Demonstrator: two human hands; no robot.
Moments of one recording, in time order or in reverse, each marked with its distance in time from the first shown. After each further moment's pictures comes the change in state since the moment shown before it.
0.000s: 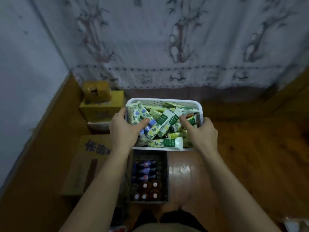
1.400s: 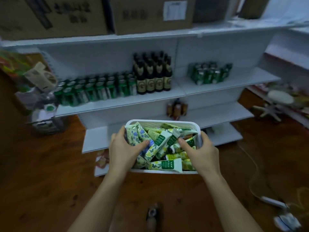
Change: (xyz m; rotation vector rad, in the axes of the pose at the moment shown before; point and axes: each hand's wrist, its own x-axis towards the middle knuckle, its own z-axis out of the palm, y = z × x) left_hand -0.813 0.260 0.325 -0.110 -1.600 1.039; right_hand -0.636 0.476 -0.491 0.125 1.429 0.927
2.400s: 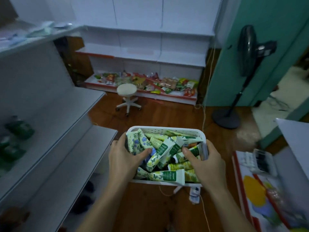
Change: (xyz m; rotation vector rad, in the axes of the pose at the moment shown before) left_hand 0.116 0.417 0.717 -0.179 -0.854 0.642; right_hand 0.294 0.364 -0.442 -0.057 0.838 0.587
